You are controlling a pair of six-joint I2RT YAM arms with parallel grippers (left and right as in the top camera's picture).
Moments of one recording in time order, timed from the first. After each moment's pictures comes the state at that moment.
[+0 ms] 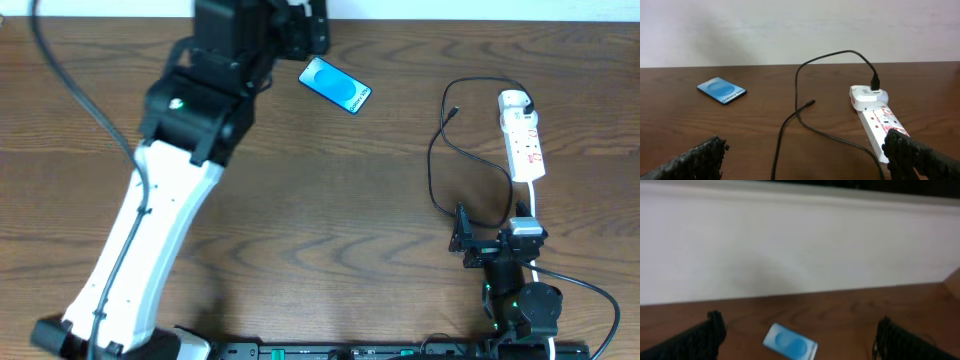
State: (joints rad) left arm -0.43 1.60 1.86 -0.59 -0.11 -0.23; right arm 0.01 0.01 0.01 -0.07 -0.05 0.03
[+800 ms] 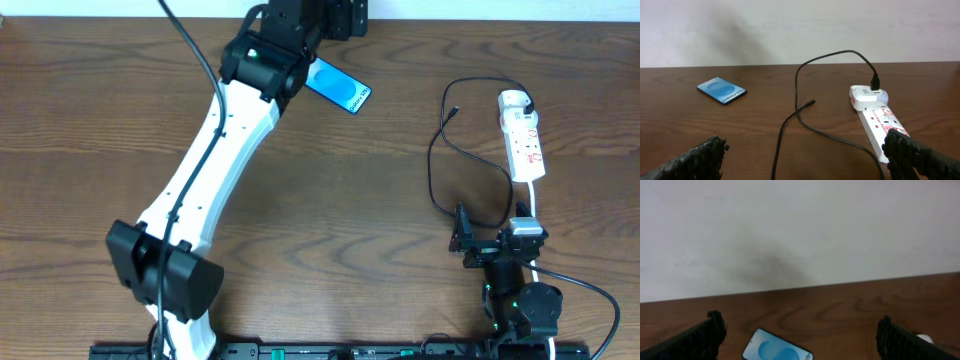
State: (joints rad) left arm -0.45 1.92 2.00 -0.49 -0.09 -0.25; right arm 0.01 0.01 0.01 -0.07 -0.05 0.03
